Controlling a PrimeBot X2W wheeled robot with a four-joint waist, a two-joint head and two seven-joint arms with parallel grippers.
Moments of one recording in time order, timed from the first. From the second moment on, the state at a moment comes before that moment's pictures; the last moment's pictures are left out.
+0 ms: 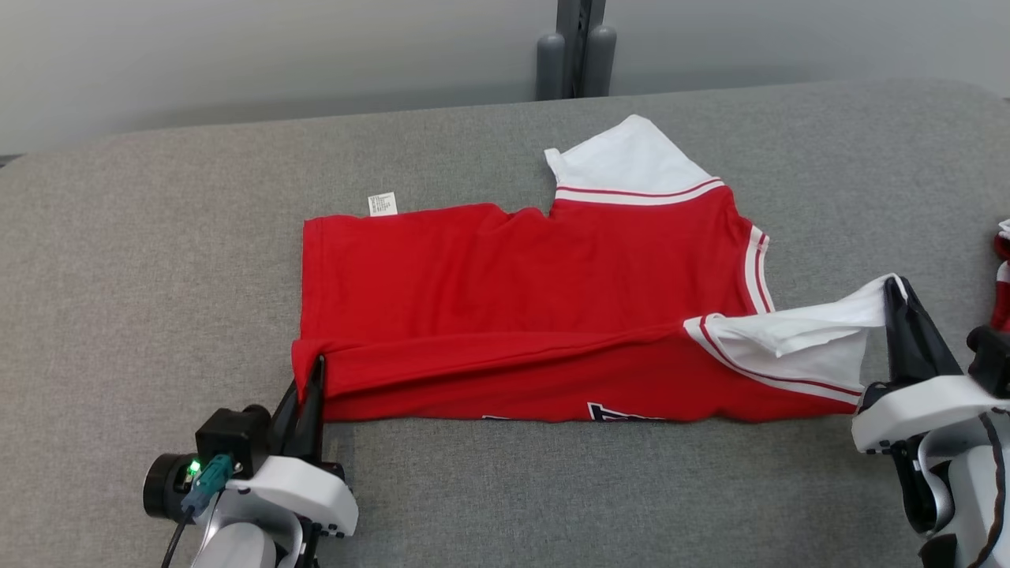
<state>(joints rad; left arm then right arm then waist) -0.18 0.05 -0.09 0.45 -0.16 -0.04 -0.26 -0.33 -0.13 -0.09 0.51 0.16 0.13 -0.26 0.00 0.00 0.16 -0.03</state>
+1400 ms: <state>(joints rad) -0.18 0.05 -0.13 0.45 -0.17 0.05 -0.26 -0.25 -0.08 -0.06 0.47 0.18 0.13 -0.26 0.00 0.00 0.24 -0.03</state>
